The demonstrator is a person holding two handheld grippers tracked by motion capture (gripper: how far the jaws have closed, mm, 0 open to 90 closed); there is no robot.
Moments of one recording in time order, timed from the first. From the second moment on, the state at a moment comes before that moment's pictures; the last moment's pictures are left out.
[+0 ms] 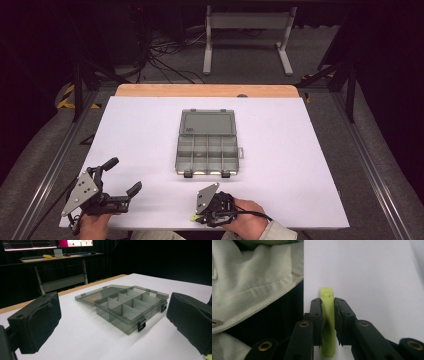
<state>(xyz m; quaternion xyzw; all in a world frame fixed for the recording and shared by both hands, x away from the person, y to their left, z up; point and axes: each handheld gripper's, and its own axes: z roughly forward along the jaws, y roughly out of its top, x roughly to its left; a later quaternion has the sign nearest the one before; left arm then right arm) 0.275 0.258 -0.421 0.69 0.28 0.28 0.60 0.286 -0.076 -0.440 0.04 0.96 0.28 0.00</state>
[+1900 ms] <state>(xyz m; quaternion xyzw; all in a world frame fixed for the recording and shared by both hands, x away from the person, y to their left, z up) 0.276 0.259 -0.422 0.69 0.28 0.28 0.60 0.397 -0.089 -0.335 0.16 0.90 0.39 0.09</state>
